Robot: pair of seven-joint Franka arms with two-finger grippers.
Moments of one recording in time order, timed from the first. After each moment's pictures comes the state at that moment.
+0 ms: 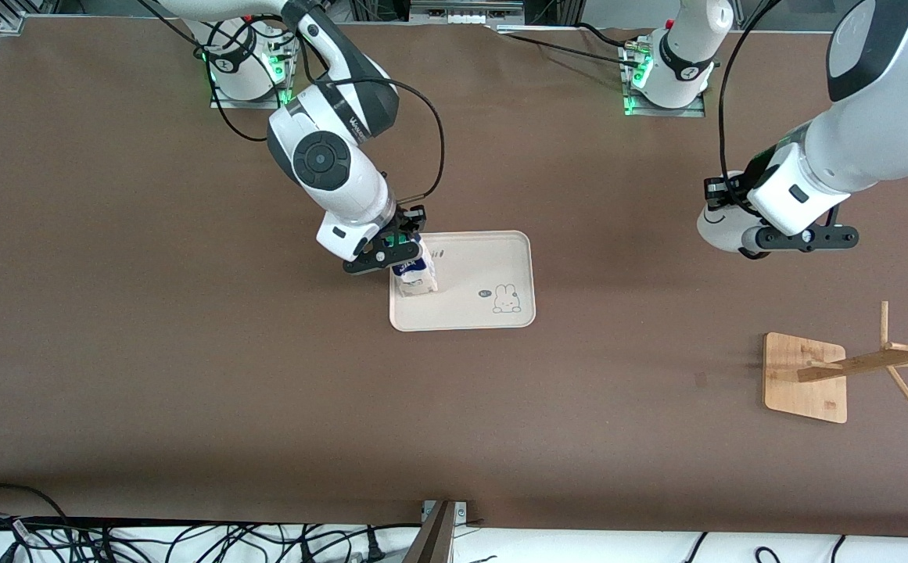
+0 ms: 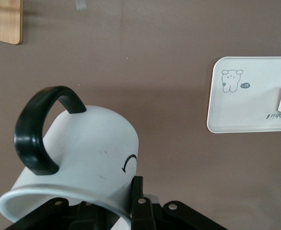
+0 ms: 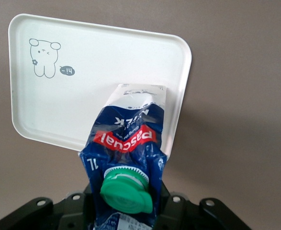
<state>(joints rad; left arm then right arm) 0.04 0.14 -0.24 -1.57 -0.09 1.48 -0.25 0.40 0.45 0.27 -1.68 0.08 2.09 0.39</state>
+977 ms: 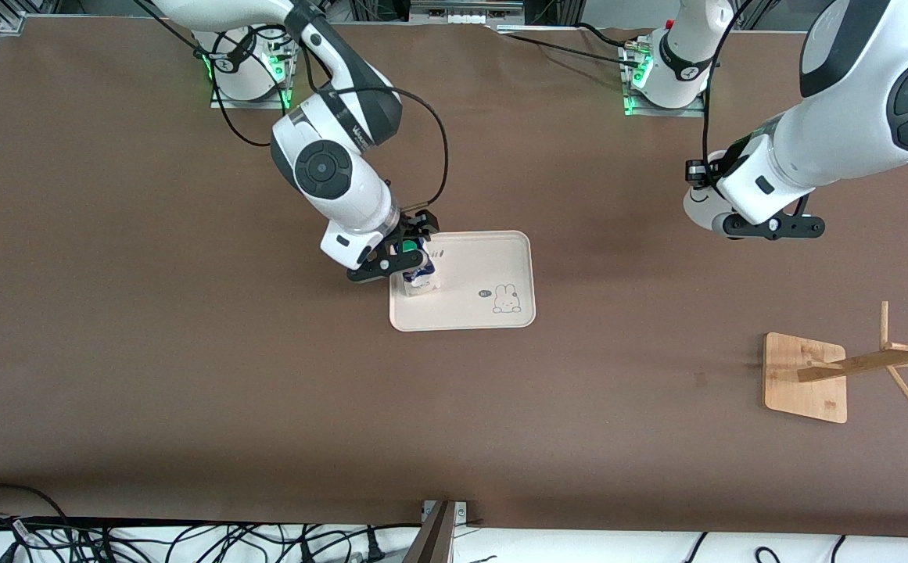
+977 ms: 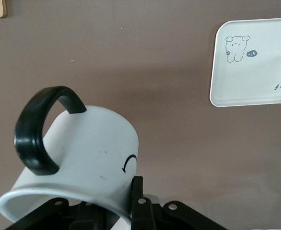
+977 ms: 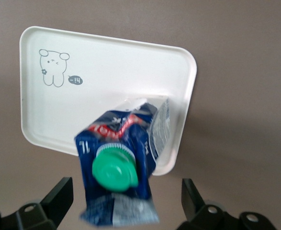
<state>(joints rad) 0.01 0.14 -0.25 -1.57 -0.09 1.39 -0.25 0.40 0.47 0.27 -1.61 0.08 2.05 0.39</state>
